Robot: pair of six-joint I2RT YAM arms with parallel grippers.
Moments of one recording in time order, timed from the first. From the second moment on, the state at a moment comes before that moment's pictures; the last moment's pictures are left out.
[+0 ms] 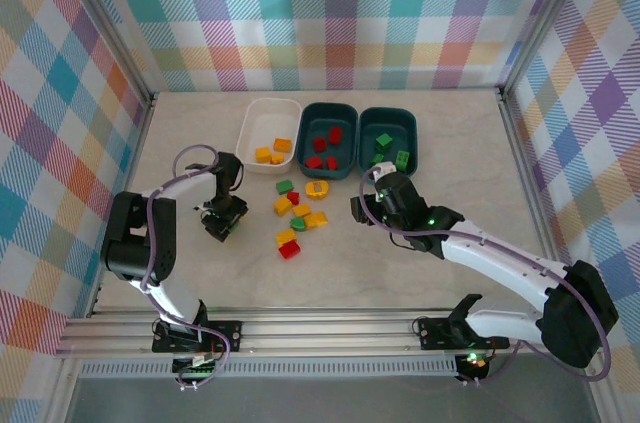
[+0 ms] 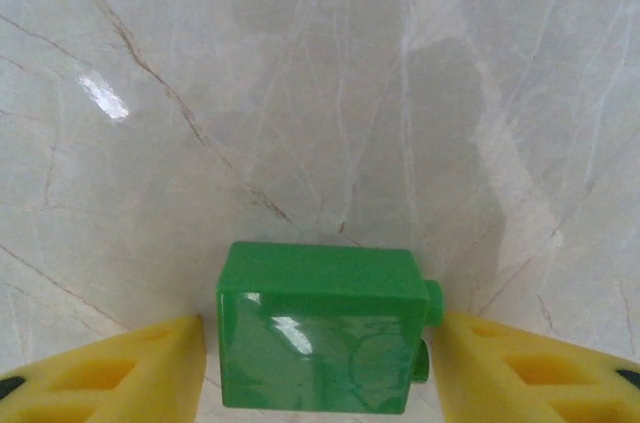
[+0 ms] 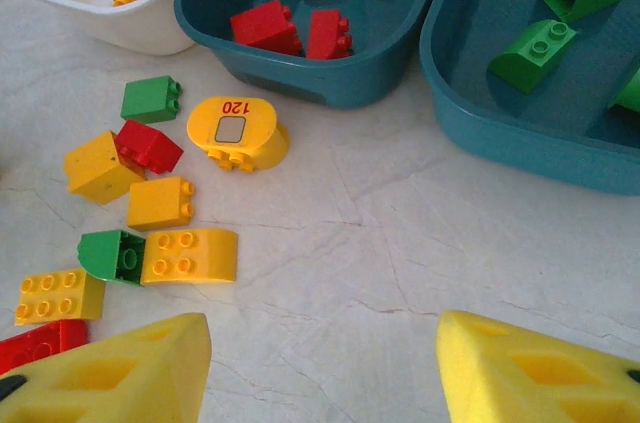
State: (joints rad) left arm -0.17 1.69 0.97 -0.81 -0.05 -1.20; right arm 0.77 1.17 0.75 -0.28 0.20 0.41
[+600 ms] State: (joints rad) left arm -0.26 1.65 1.00 -0.74 -0.05 -1.16; right arm 0.71 1.17 0.74 -0.27 0.32 0.48
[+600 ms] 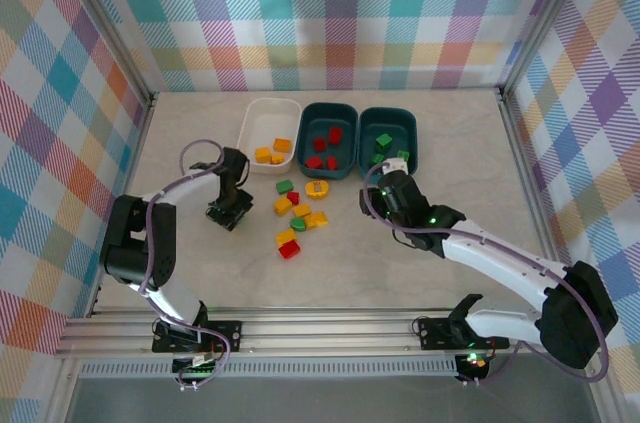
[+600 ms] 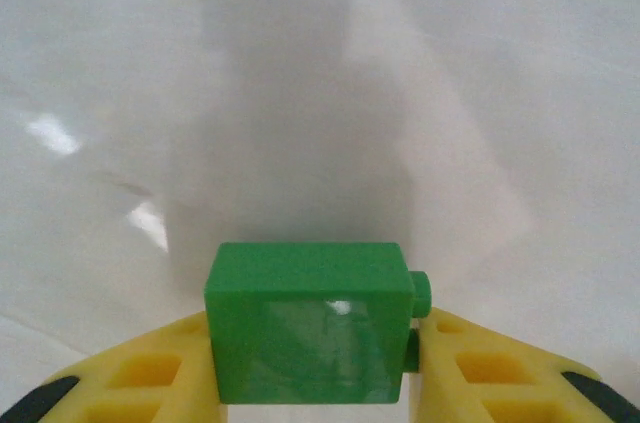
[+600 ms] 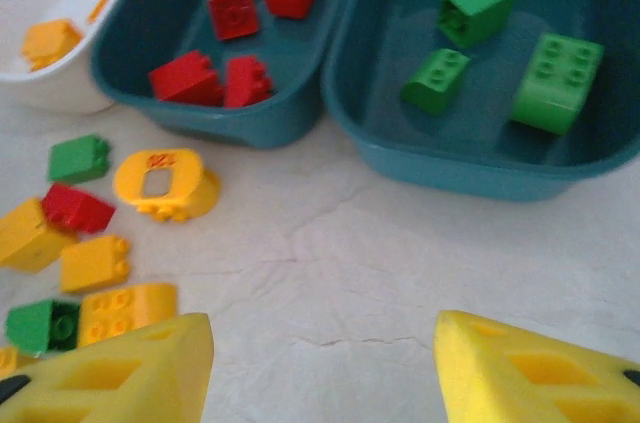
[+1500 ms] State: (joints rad) left arm -0.69 2.51 2.48 -0.78 0.24 -0.81; right arm 0.38 0.92 0.52 -0.30 0.30 0.76
